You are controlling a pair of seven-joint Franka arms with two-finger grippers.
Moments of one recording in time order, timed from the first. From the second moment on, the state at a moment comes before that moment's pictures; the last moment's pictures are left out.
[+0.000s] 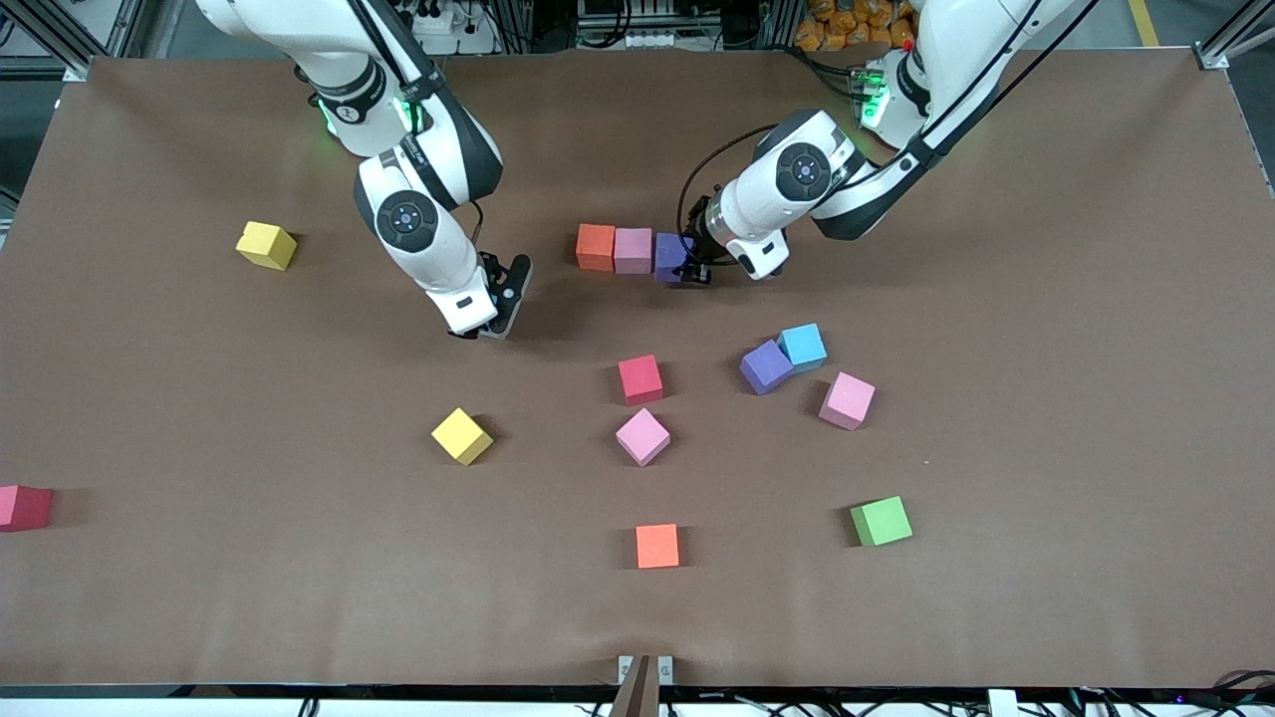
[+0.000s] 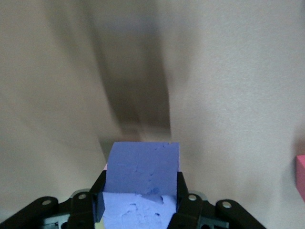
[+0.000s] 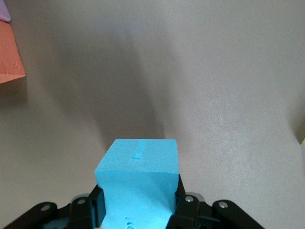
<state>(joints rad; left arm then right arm) 0.16 0.49 -0.99 -2.29 -0.01 2.69 -2.23 0.53 0.25 0.01 -2.26 0.09 2.42 -0.78</state>
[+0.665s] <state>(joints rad) 0.10 0.51 -0.95 -2.33 -0.01 2.71 -2.25 0.53 0.26 0.01 -2.26 0.09 2.42 -0.79</state>
